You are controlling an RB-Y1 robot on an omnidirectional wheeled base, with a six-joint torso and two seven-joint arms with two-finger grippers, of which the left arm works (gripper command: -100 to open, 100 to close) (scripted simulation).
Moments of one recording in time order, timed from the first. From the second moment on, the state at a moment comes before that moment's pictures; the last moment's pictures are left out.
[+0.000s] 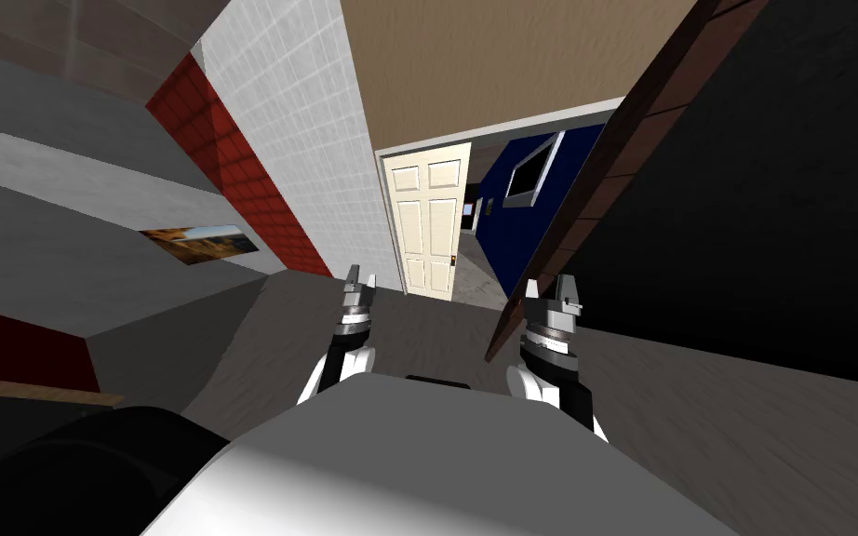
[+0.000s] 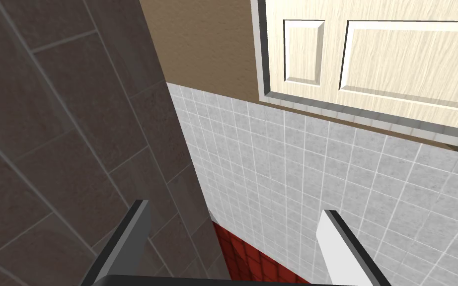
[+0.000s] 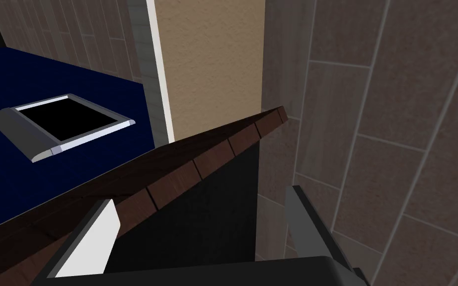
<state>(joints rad) 0.49 -0.03 0.01 -2.29 -0.08 -0.43 0.09</state>
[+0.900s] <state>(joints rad) 0.46 0.03 -0.01 -2.13 -0.07 -0.47 0.08</state>
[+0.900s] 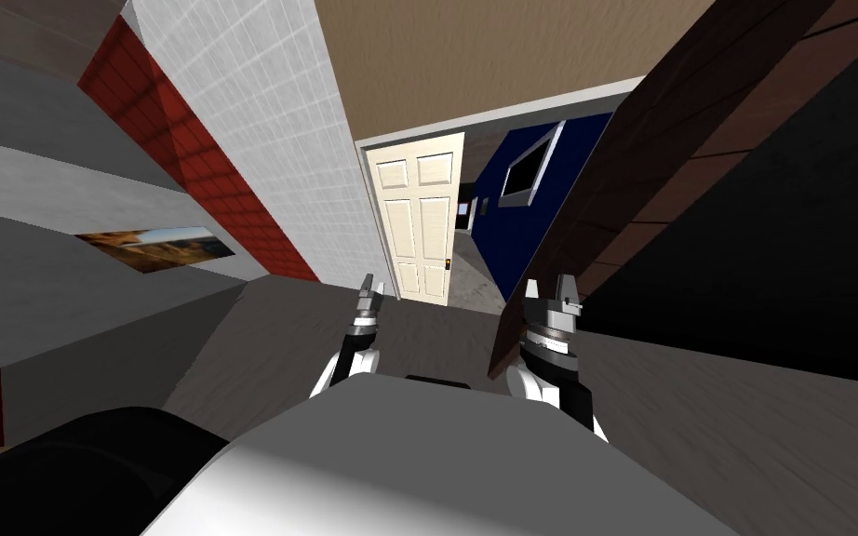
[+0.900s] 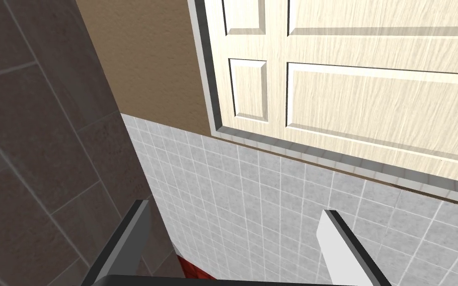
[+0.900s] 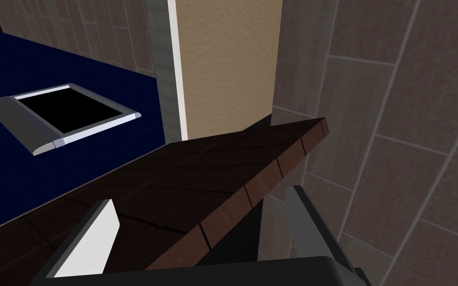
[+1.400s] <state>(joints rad) 0.44 0.05 -0.02 -2.03 -0.06 -0.49 0.06</state>
